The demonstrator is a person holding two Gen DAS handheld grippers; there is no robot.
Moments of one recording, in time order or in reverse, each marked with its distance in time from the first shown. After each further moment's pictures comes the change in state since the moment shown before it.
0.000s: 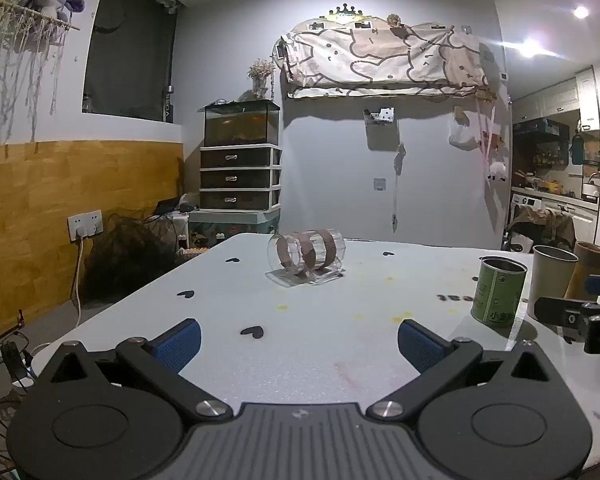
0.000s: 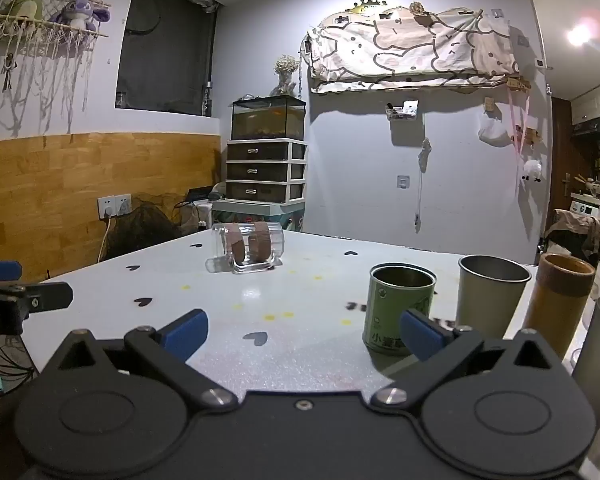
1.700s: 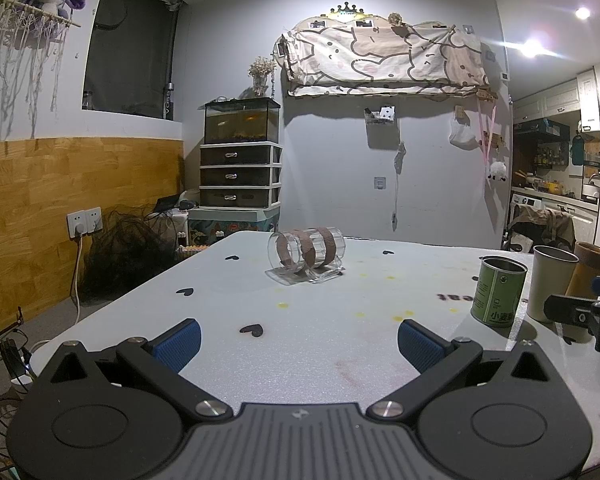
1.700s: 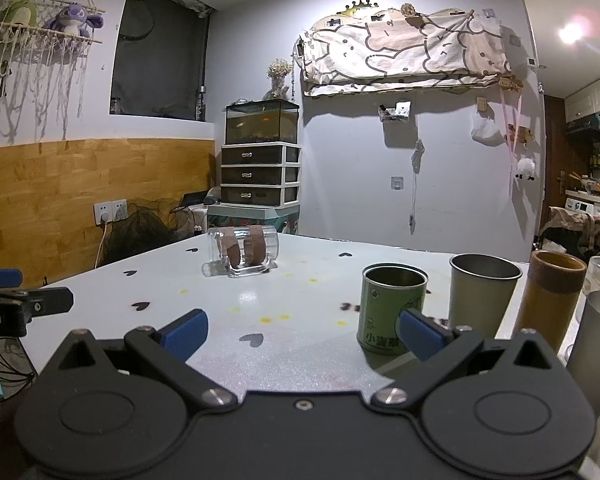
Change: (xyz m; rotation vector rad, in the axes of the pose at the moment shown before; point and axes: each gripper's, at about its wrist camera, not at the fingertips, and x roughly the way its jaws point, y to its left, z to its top) left arm 0.000 0.000 0.000 0.000 0.005 0.000; right arm -0.004 -0.002 -0.001 0.009 -0.003 -0.005
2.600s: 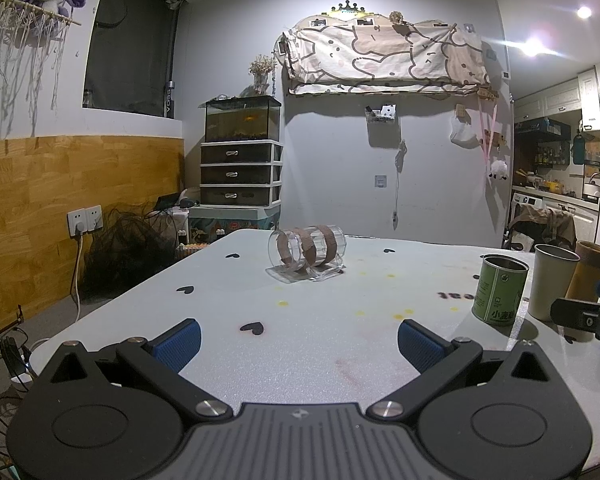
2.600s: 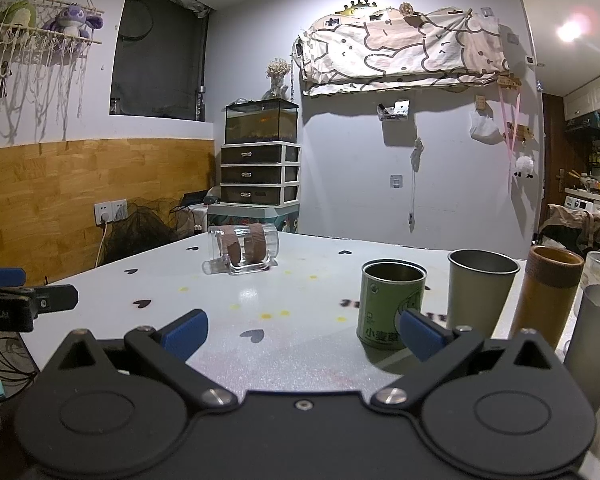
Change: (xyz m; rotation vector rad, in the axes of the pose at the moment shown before) left arm 0.000 0.000 0.000 0.000 0.000 -0.001; right arm -0.001 0.000 0.001 0.005 -0.003 -0.001
